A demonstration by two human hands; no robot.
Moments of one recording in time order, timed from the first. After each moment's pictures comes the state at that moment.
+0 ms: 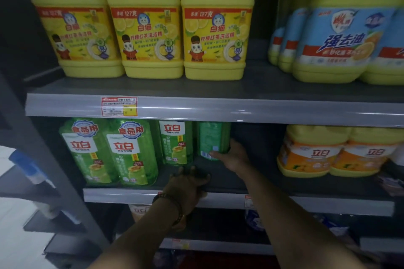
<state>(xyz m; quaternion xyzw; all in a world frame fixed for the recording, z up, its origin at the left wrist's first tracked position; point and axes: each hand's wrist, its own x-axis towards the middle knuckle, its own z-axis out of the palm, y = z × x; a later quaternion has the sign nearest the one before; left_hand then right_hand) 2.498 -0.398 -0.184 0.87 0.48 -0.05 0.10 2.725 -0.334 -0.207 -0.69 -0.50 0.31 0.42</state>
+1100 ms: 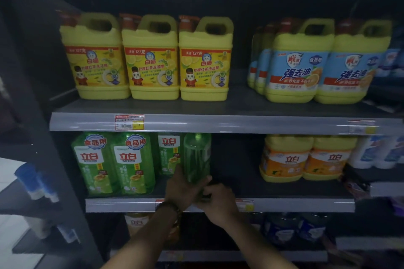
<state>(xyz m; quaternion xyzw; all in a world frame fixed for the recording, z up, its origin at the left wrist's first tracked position) 2.506 -0.438 -0.144 0.66 0.54 0.38 0.35 2.649 -0.494 -0.170 -0.66 -0.63 0.23 0.34</state>
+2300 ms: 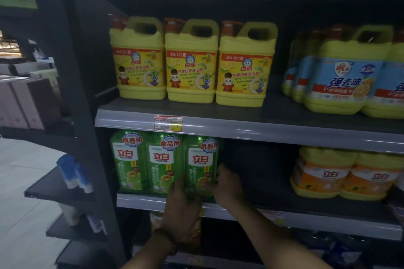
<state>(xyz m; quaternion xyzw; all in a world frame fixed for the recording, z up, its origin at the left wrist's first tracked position) 2.426 -0.447 -0.172 0.68 0.51 0.46 0.25 2.594 -0.423 -0.143 -0.69 -0.58 0.23 0.36</state>
